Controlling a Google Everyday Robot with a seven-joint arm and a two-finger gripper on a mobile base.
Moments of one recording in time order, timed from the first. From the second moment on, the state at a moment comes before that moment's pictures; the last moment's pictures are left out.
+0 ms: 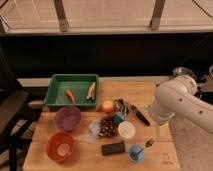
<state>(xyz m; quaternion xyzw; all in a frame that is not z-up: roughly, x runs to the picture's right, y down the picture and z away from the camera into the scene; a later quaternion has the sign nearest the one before) 0.217 0.159 0.658 -0.28 -0.08 -0.17 0.94</state>
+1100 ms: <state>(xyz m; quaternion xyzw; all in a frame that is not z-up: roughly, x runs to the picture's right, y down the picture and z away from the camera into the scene) 0.217 0.159 0.658 -0.28 -0.08 -0.17 0.94</state>
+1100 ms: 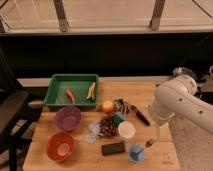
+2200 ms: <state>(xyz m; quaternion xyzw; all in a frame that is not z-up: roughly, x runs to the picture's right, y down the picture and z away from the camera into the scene) 0.189 0.141 0.671 -0.27 -0.12 -0.19 0.94</state>
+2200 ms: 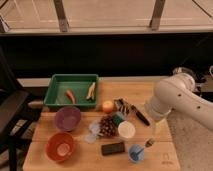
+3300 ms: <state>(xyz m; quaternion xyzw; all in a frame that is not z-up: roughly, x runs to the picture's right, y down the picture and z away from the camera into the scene) -0.005 0.021 0.750 -0.22 -0.17 -0.34 0.90</state>
